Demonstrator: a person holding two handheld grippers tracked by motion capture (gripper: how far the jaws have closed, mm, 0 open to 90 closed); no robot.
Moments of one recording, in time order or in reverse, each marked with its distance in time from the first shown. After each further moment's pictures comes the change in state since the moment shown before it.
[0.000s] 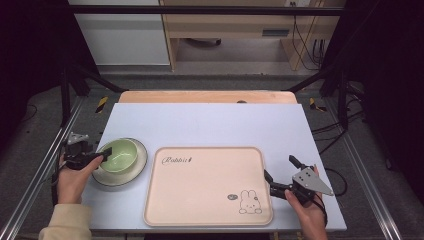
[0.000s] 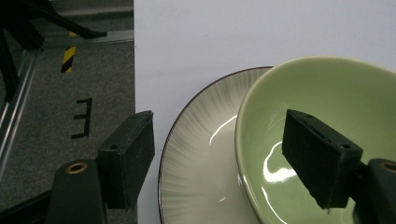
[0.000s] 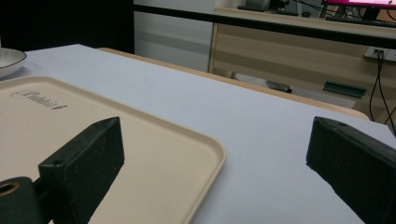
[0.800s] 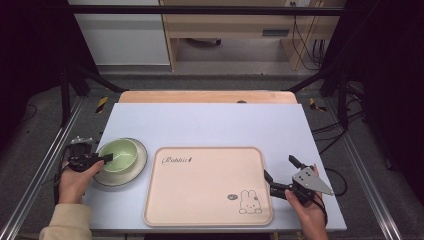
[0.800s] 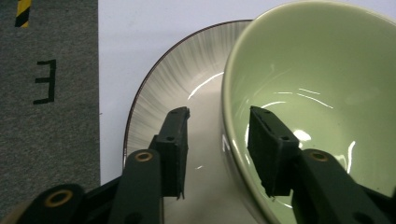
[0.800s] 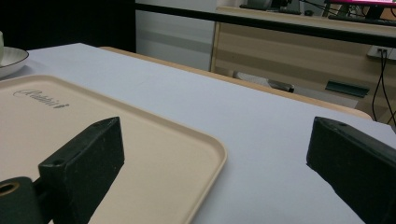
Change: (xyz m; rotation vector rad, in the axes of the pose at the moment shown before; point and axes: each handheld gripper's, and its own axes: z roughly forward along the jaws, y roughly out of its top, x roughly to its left) left arm 0.000 -0.008 0.011 0.125 -0.104 -0.063; right arm -0.001 0.001 0.000 0.005 0.008 -0.004
